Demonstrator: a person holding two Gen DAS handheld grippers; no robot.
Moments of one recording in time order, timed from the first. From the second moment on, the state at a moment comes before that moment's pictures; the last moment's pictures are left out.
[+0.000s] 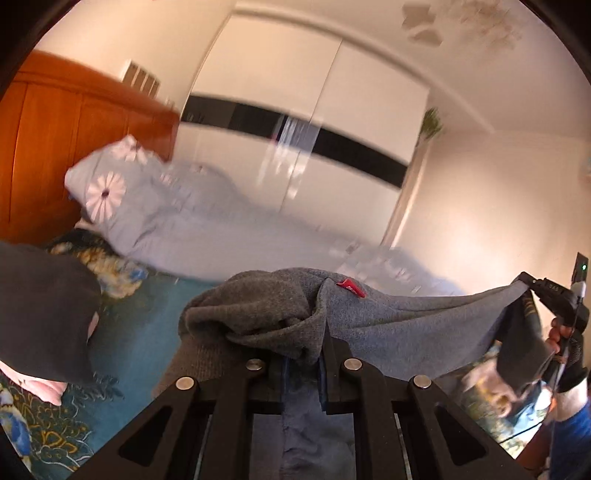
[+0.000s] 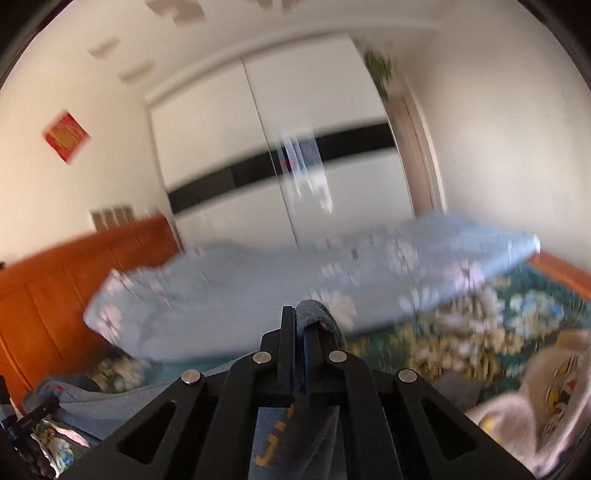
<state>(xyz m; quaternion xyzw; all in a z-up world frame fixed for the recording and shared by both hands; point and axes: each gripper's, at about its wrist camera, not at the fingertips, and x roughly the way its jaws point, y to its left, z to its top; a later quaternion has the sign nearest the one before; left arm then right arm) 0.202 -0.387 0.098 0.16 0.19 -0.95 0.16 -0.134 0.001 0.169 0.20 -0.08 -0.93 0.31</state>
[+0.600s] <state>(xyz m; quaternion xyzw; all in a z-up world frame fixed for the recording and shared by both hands) 0.027 -0.523 -0.054 0.38 0.29 -0.85 0.24 -0.311 -0.198 0.001 0.41 0.06 -0.89 0.21</state>
